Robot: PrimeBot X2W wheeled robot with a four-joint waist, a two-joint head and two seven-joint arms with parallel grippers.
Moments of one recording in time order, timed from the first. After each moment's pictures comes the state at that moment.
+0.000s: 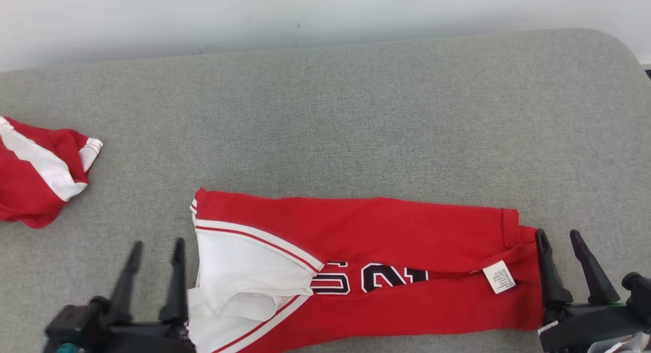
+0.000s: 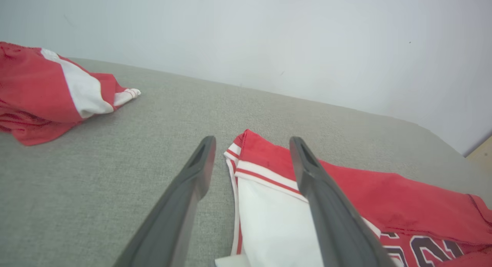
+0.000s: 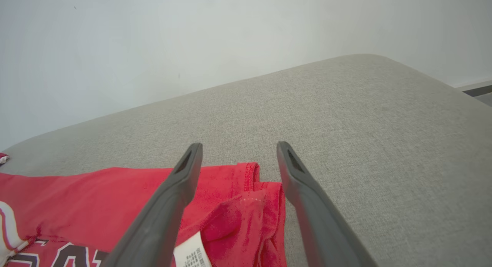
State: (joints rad) left arm -0.06 0.28 -0.25 0.03 -0.54 0.09 -0.26; right arm -0.09 -0.32 0.11 0.23 0.56 0.13 -0.26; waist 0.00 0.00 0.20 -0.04
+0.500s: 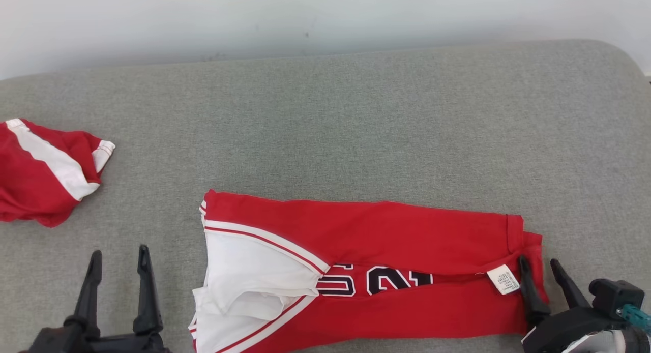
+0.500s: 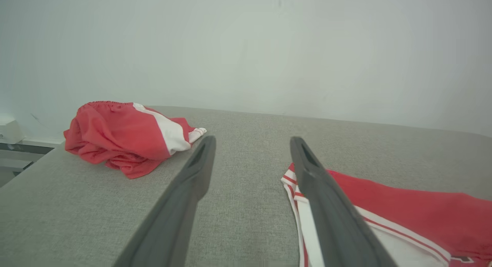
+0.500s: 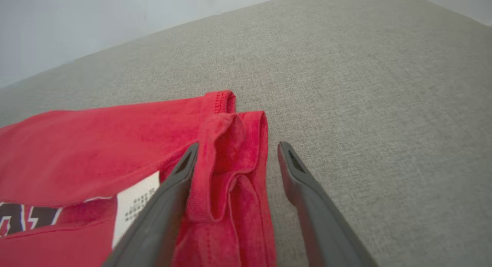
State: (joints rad) left arm 0.02 0.08 0.07 -0.02 -0.17 -0.01 -0.26; right arm -0.20 -0.28 0.16 0.58 0.54 0.13 -0.26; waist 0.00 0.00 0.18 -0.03
